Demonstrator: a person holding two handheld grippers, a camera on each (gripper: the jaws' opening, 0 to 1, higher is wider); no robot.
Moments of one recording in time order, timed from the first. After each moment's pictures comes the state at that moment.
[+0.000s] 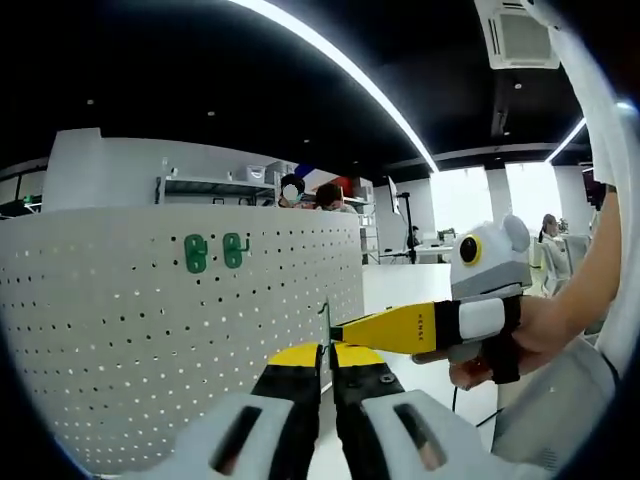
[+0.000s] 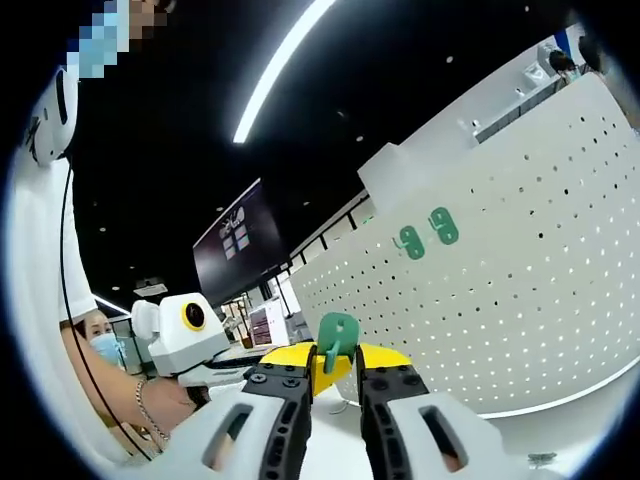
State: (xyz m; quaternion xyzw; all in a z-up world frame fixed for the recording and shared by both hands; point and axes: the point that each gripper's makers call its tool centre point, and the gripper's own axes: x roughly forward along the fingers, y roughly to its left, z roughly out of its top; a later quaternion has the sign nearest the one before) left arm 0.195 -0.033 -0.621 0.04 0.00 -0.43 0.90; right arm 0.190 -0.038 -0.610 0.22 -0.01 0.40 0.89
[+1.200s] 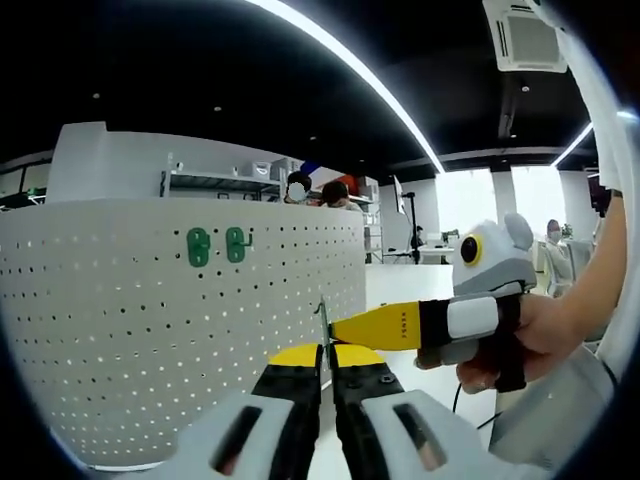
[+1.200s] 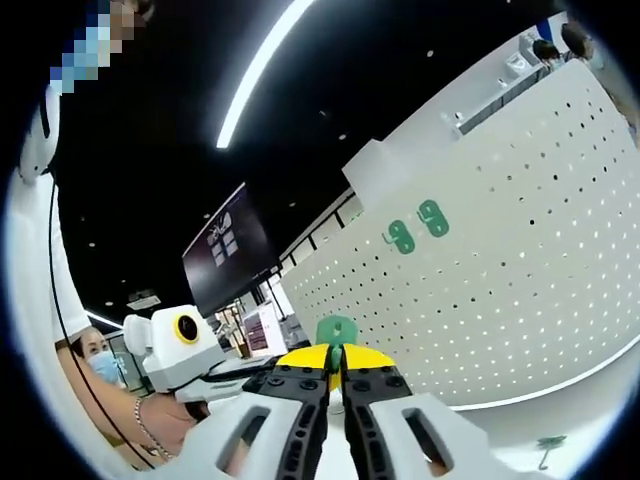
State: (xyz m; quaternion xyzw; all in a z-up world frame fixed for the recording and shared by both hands) left arm 0.195 -0.034 -0.624 0.02 0.01 -0.42 0.91; right arm 0.194 -0.037 -0.611 0.25 0.01 0.38 0.89
